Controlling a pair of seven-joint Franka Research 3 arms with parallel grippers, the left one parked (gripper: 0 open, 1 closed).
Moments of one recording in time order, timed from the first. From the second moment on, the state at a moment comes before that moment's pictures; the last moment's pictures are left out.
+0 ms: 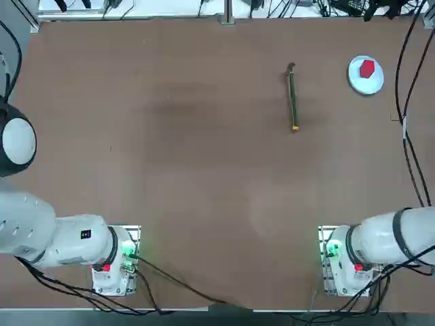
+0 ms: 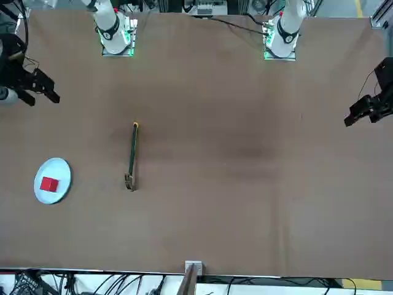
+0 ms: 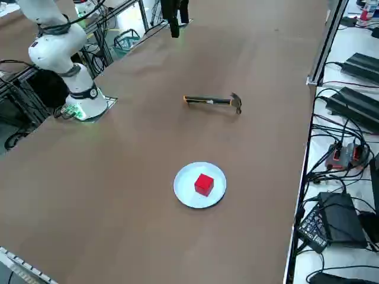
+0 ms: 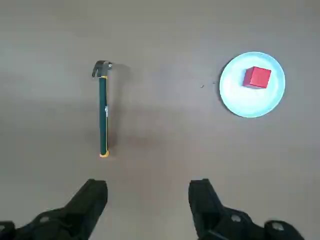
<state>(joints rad) 0.02 -0.02 -0.01 -1.62 0.03 1.60 -0.08</state>
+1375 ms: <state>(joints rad) 0.16 0.23 0.02 -1.92 0.10 2.20 0.21</state>
